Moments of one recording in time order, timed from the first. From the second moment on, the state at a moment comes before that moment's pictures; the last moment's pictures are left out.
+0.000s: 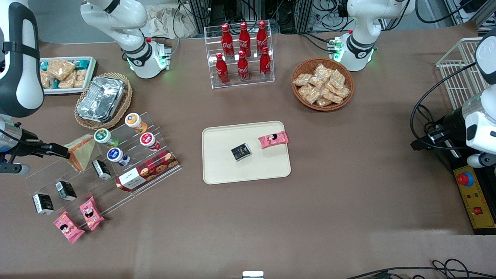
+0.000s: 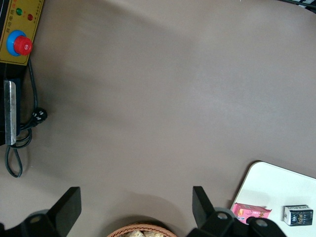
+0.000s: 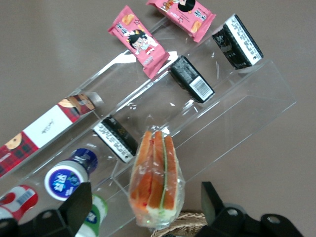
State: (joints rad) arm -0.12 0.13 -0.12 -1.87 0.00 1.97 -0.13
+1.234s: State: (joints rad) arm -0.14 0.16 -0.12 -2.00 0.00 2.12 -0.12
